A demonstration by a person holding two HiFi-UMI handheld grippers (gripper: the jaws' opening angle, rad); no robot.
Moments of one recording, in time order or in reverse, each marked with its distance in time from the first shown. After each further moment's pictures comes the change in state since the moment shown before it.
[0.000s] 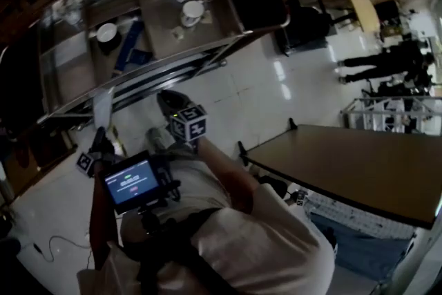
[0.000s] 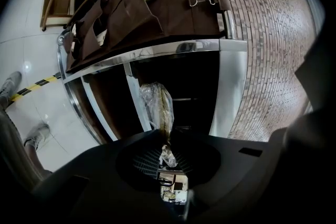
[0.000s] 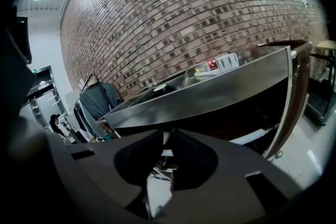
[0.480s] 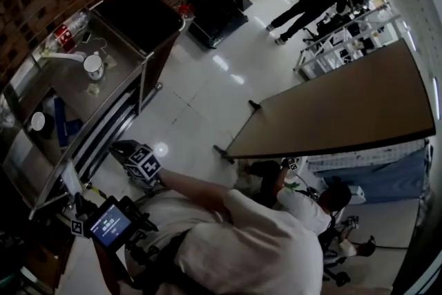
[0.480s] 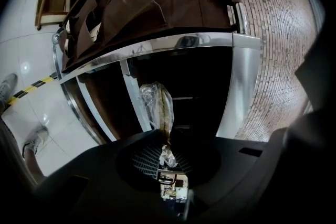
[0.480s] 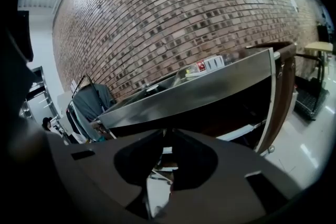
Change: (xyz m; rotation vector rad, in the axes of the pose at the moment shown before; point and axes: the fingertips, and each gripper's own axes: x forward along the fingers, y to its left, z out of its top) left arm 0.069 -0.006 -0.067 -0.847 -0.044 -0.061; right arm -0.044 -0.039 -0.001 0.006 -0.027 -0.123
